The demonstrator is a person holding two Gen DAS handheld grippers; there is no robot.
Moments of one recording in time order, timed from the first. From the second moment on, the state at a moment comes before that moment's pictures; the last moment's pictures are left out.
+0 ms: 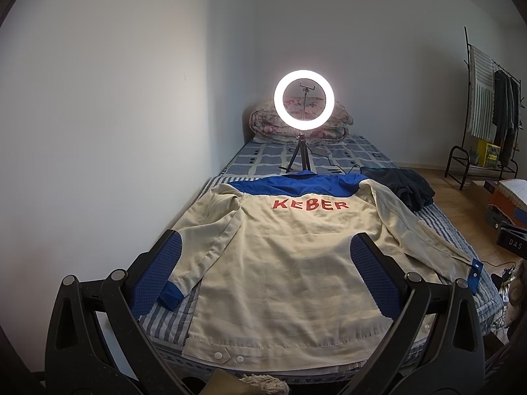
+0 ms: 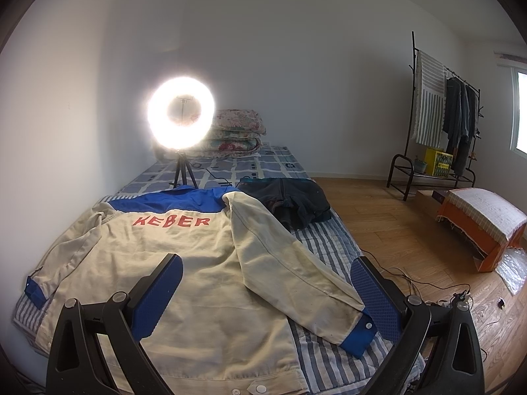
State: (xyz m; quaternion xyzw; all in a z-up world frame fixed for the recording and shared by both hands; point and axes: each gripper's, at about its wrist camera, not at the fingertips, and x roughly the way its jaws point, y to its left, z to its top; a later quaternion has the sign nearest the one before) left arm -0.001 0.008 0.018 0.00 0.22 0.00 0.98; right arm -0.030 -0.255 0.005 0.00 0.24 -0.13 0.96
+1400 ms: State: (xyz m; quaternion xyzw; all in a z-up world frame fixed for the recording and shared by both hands) left arm 0.009 0.023 0.022 0.00 0.22 0.01 0.98; right arm -0.023 -0.236 0.007 0.01 0.25 -0.11 0.96
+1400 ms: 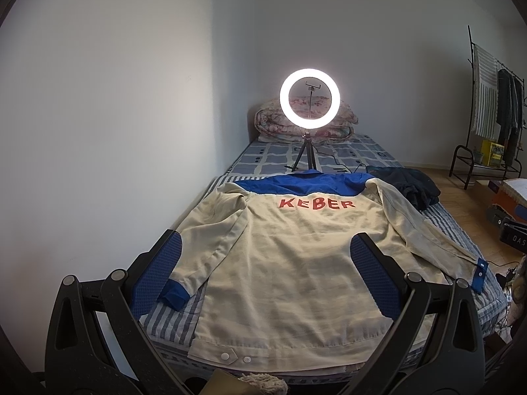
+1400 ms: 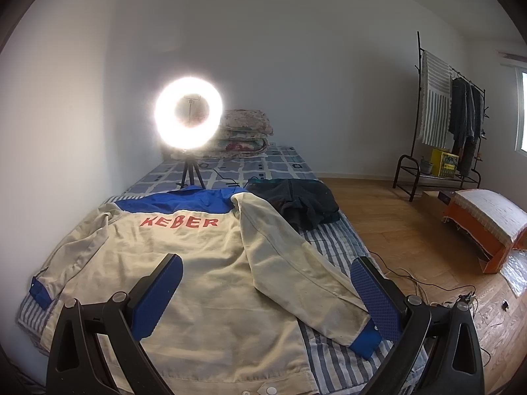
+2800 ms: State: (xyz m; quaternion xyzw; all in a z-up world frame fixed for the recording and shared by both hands) left arm -0.020 0.146 -0.096 -0.04 0.30 0.08 0.95; right arm 0.112 -0.001 -0.045 -0.01 0.32 0.28 0.90
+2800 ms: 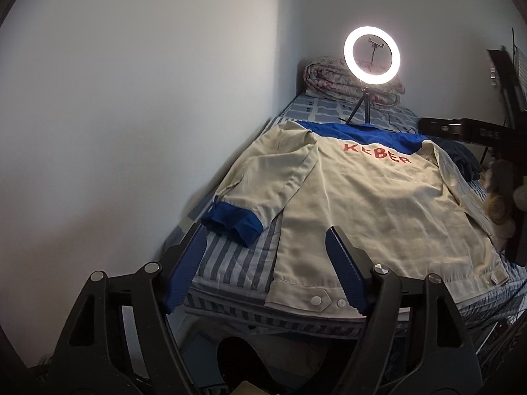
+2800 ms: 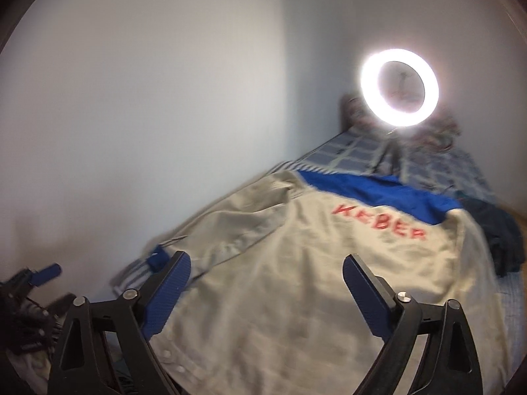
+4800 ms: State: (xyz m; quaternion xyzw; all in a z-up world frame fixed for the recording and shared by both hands) left arm 0.082 0.227 -0.174 -0.33 0.42 0.01 0.85; right arm 0.208 0.092 -0.184 0.13 0.59 0.34 0.72
